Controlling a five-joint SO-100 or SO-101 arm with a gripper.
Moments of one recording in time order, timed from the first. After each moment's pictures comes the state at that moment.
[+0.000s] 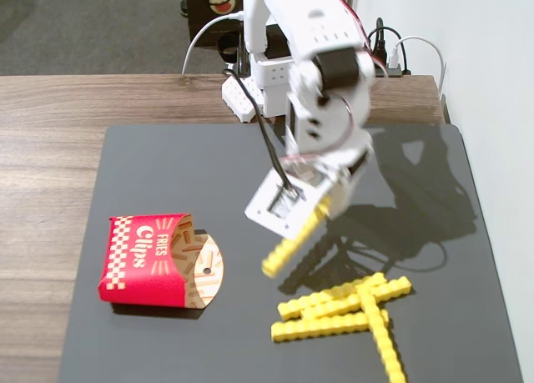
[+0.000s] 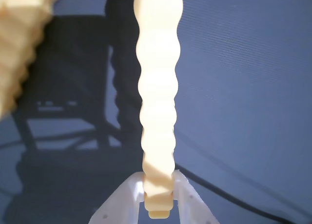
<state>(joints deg) -14.3 99.8 112.7 69.8 -41.7</state>
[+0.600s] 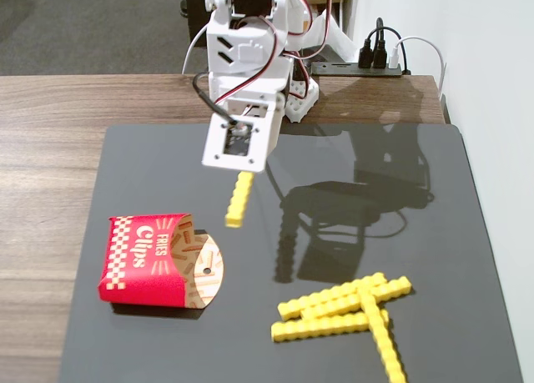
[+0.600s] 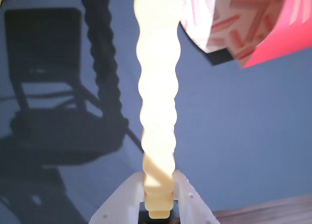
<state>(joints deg) 5.9 122.3 118.7 83.4 -88.1</state>
